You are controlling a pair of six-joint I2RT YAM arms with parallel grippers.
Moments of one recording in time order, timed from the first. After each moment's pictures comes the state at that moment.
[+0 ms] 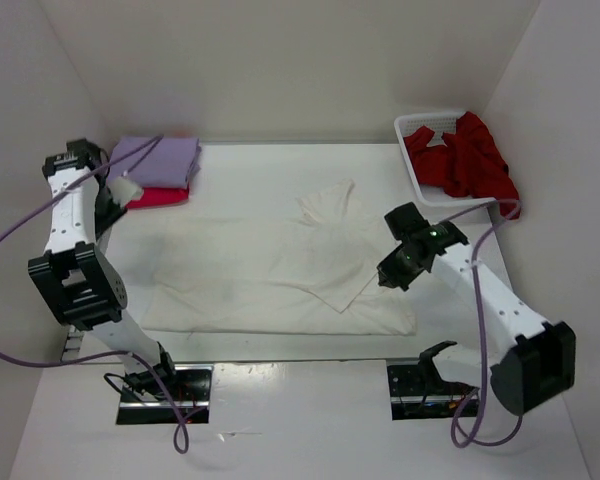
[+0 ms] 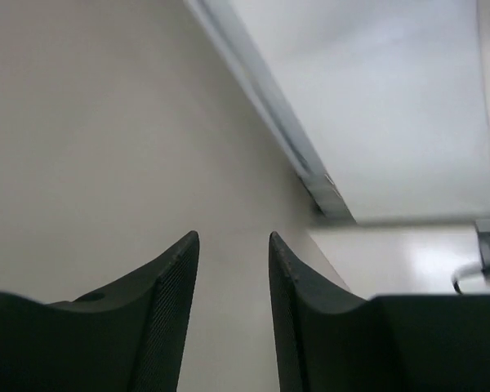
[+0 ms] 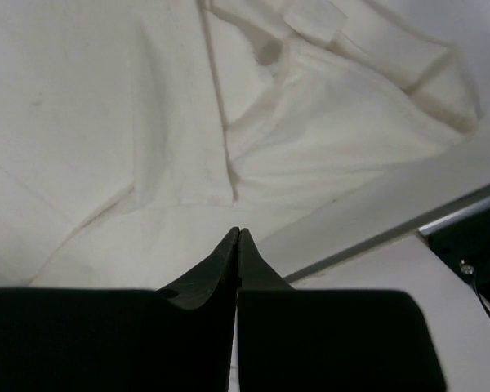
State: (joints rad) left arm 0.40 1.72 1.54 -1.32 -0.29 0.91; right arm 0.40 1.12 0.98 -1.14 0.10 1.29
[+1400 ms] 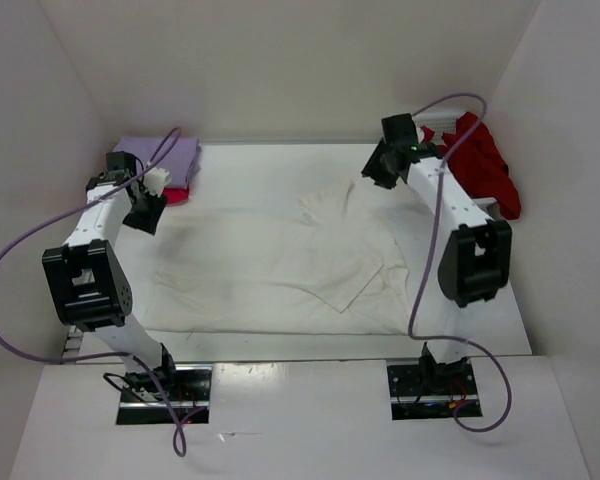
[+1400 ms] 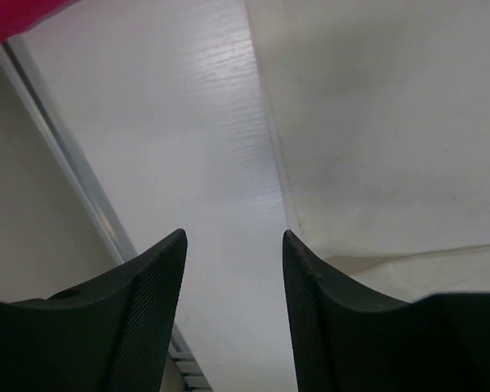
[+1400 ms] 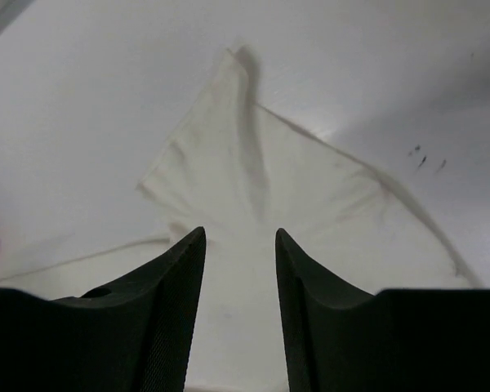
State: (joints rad) left arm 0.22 1.69 1.36 -0.79 -0.01 0.51; right arm 0.21 1.80 1.63 -0.67 0.10 0.72
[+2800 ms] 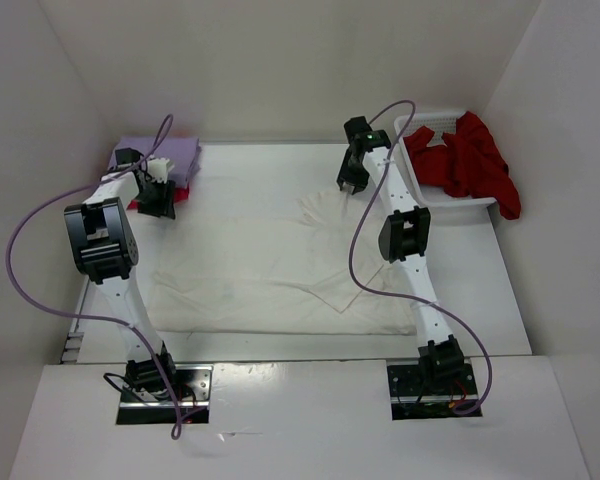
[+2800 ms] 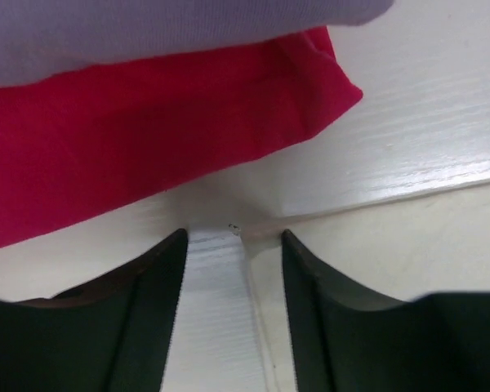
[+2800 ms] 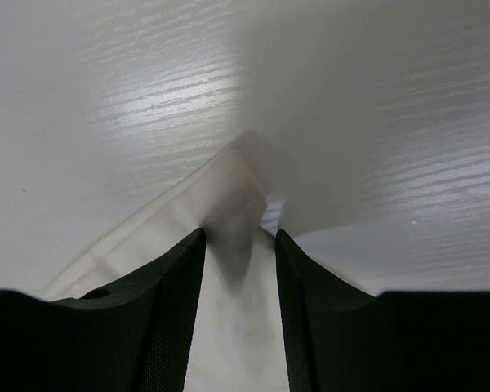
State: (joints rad) left arm 0.27 2.16 1.64 -0.61 0.27 0.36; right arm 0.25 2.87 2.97 -1.25 0.06 0.56
